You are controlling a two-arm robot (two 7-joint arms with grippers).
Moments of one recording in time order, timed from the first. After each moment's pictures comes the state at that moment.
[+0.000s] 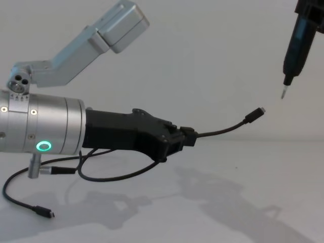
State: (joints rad) left arm -0.50 0.49 0.63 -1.55 -0.35 0.13 -0.64; right arm 0.03 0.30 -0.18 -1.91 0.35 -0.02 0.15
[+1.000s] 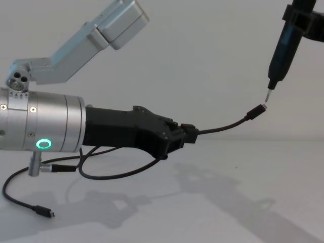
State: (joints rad) left arm -0.50 0.49 0.62 -1.56 -0.35 0.12 -0.64; right arm 0.10 0.25 -0.17 -1.81 0.41 -0.02 0.21
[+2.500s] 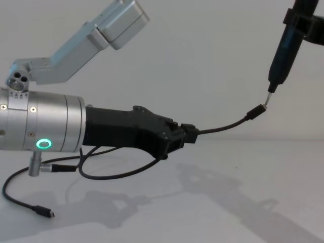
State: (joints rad) left arm -0.50 0.49 0.62 -1.56 -0.35 0.12 -0.64; right arm 0.10 0.25 -0.17 -1.80 0.43 -0.02 0.22
